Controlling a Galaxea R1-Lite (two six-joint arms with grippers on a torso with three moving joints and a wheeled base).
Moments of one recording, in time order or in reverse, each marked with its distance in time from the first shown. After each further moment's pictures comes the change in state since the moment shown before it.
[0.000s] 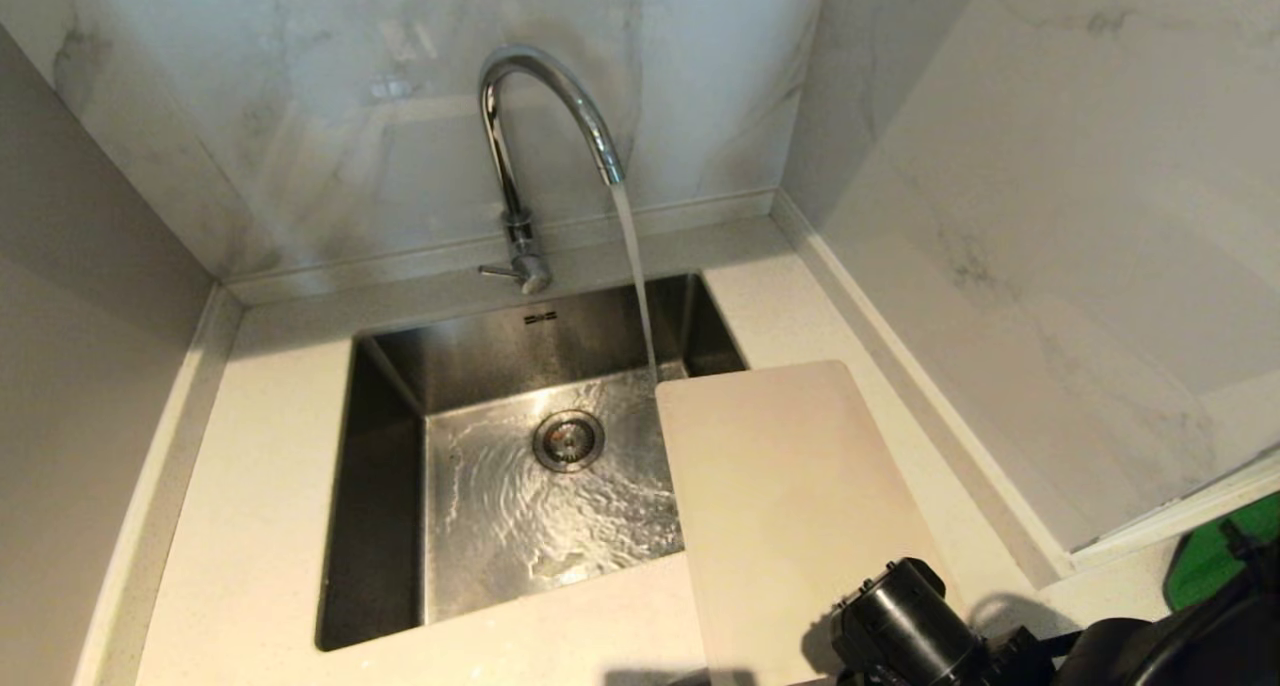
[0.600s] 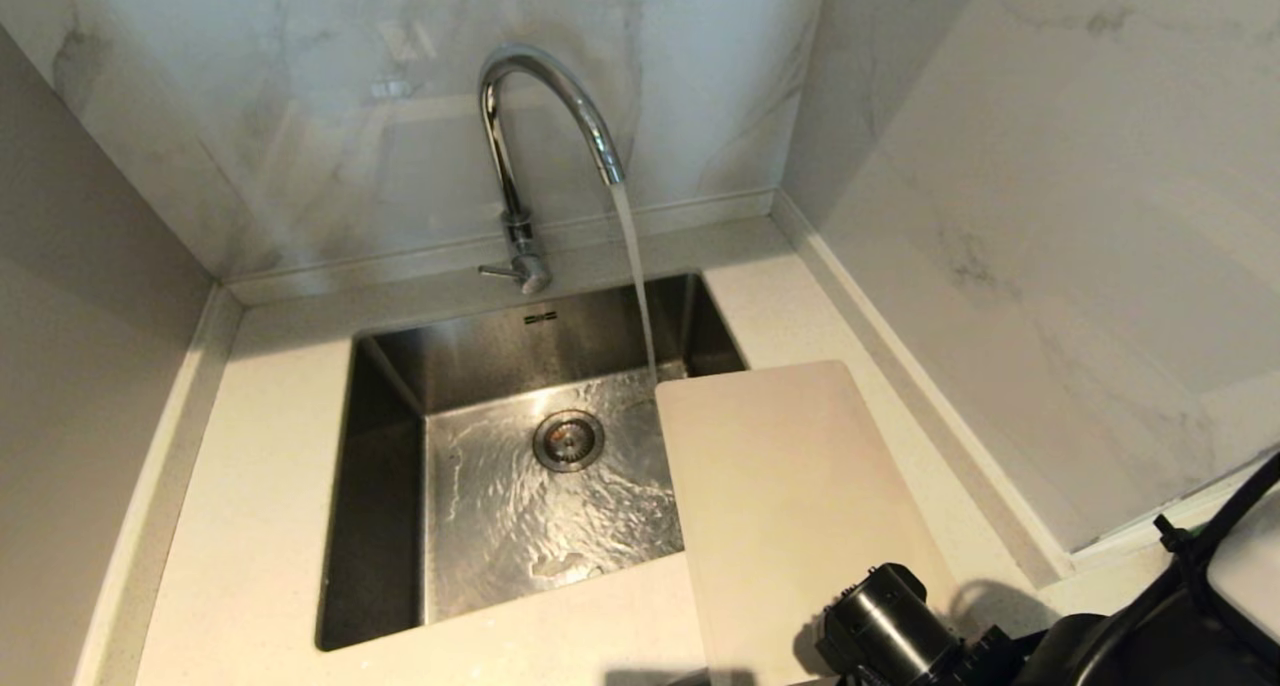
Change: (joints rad) left arm 0.000 0.000 0.000 -0.001 0.000 0.000; right arm -0.001 0.058 -0.011 -0.001 -0.003 -0.001
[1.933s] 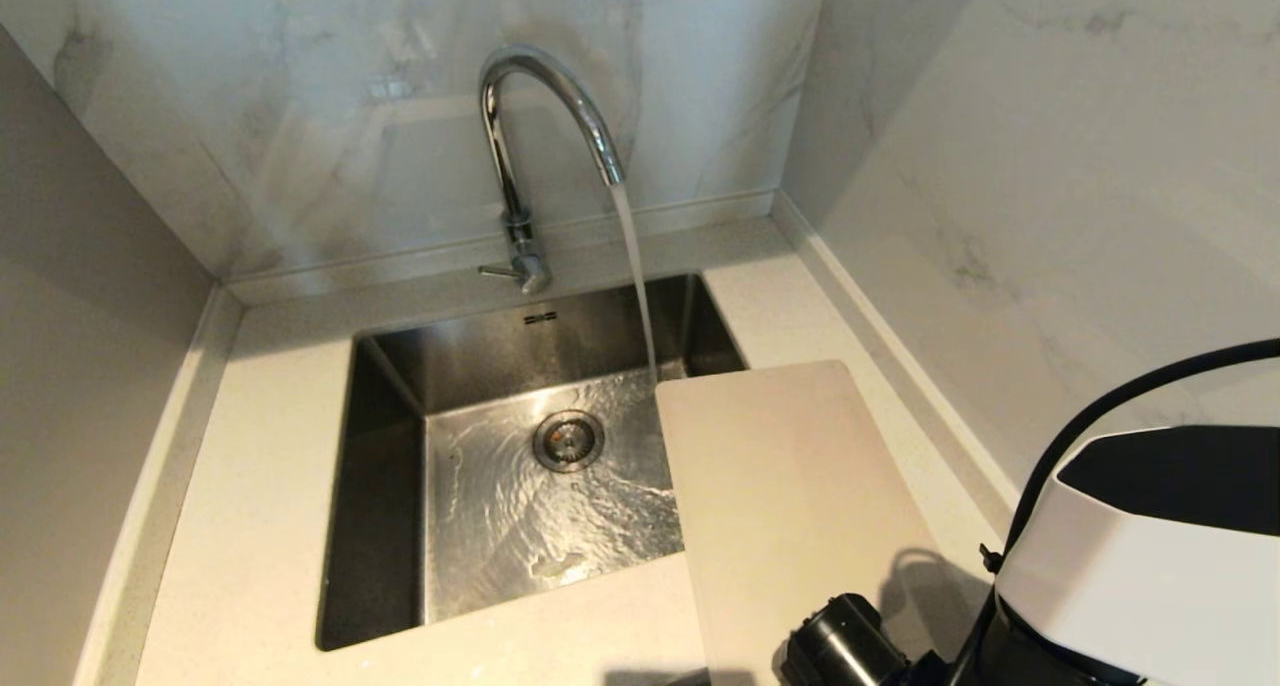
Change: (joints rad) left arm 0.000 0.000 0.000 -0.002 0.000 0.000; right arm 0.000 0.236 0.036 -0.224 -0.027 -0.002
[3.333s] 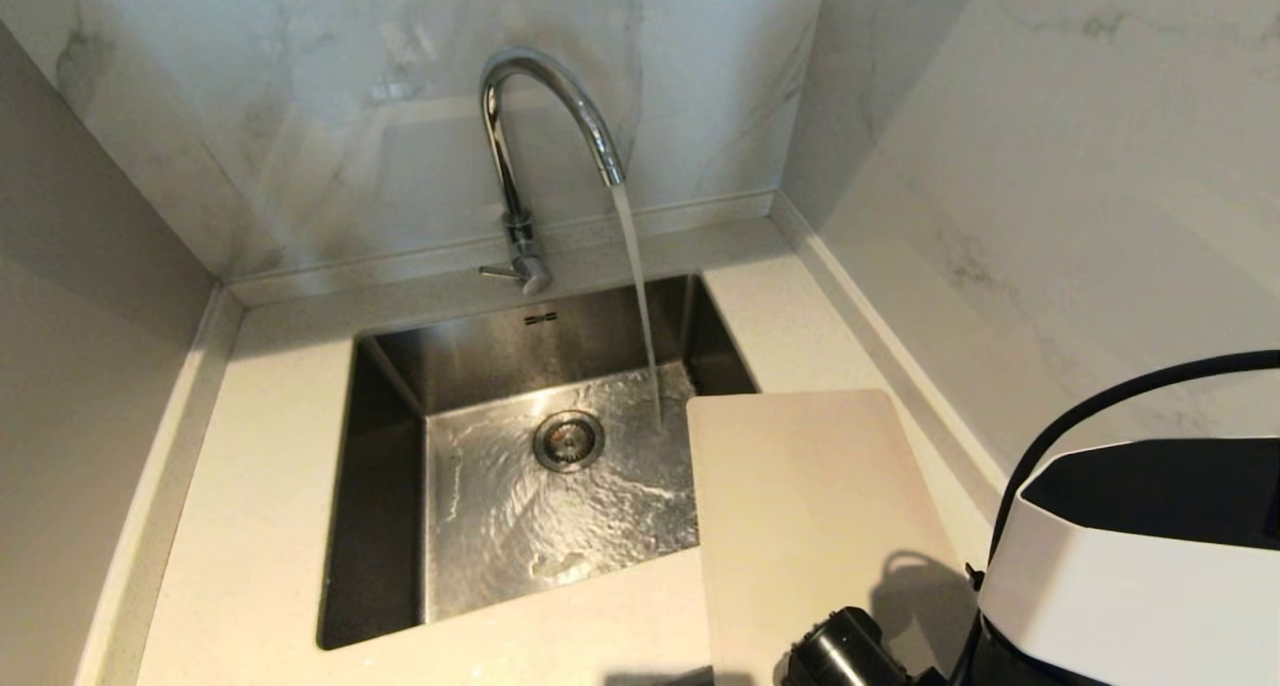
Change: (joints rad) left arm 0.000 0.000 0.000 0.000 0.000 0.000; right arm 0.000 0.042 0.047 -0.090 -0.026 -0.030
